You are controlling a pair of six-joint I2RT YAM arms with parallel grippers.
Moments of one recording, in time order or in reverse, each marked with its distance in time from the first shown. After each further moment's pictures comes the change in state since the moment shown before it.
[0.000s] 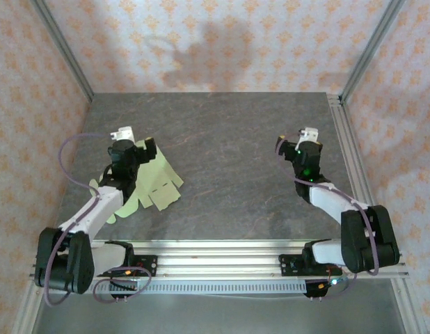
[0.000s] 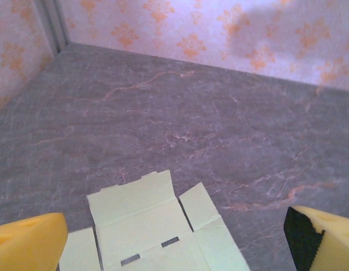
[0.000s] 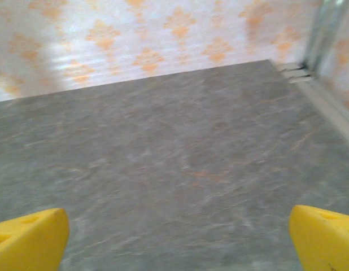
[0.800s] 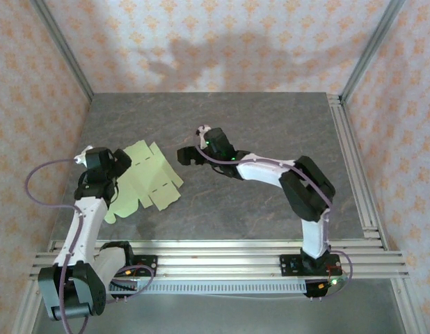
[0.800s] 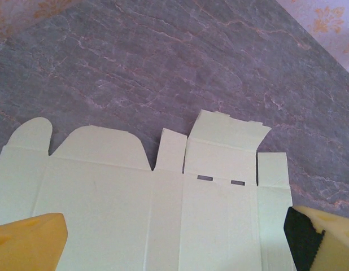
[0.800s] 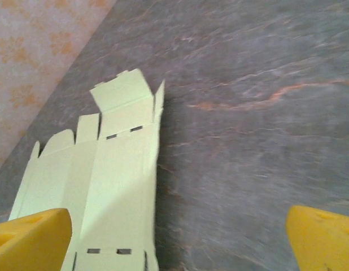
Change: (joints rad) left arm 0.267 -0.192 0.035 -0.511 0.112 -0.374; right arm 0.594 0.661 0.713 -0.229 -0.396 0.298
